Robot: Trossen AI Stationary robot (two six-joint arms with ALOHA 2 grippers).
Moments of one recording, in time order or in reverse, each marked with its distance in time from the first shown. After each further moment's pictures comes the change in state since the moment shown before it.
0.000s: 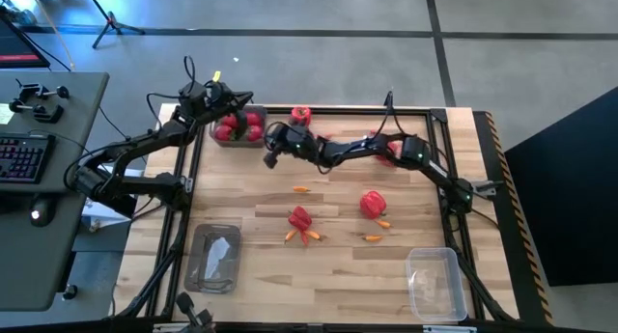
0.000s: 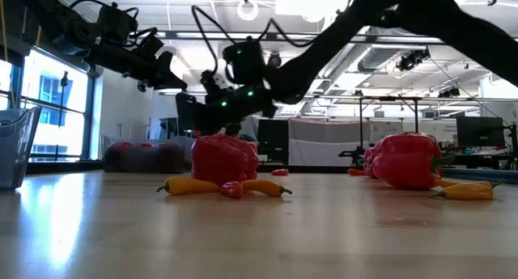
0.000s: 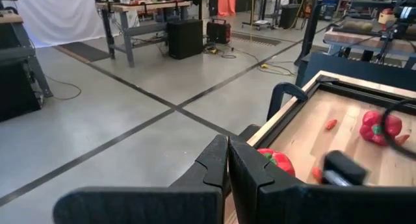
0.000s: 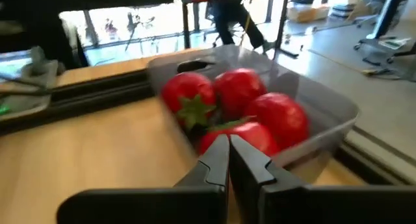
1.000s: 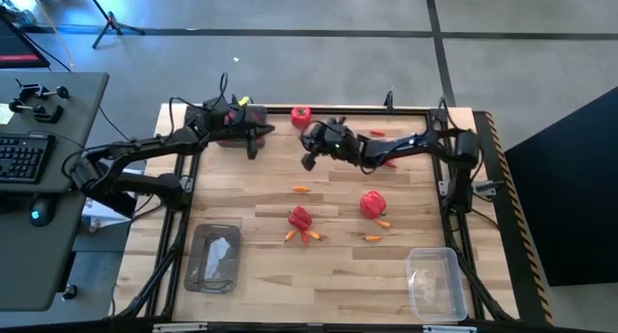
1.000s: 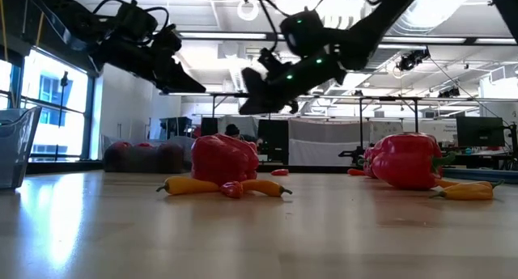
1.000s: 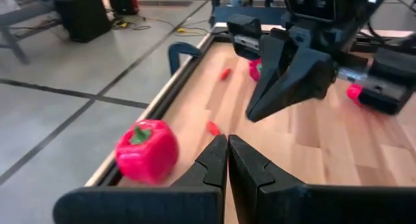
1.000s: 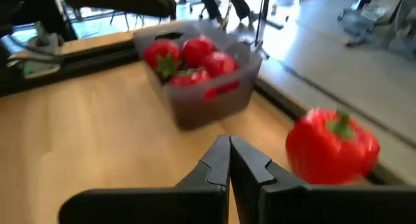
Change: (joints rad) left arm -0.280 0.011 0.000 -0.159 0.068 0.150; right arm 0.001 -0.503 -0.572 -0.061 0.027 0.042
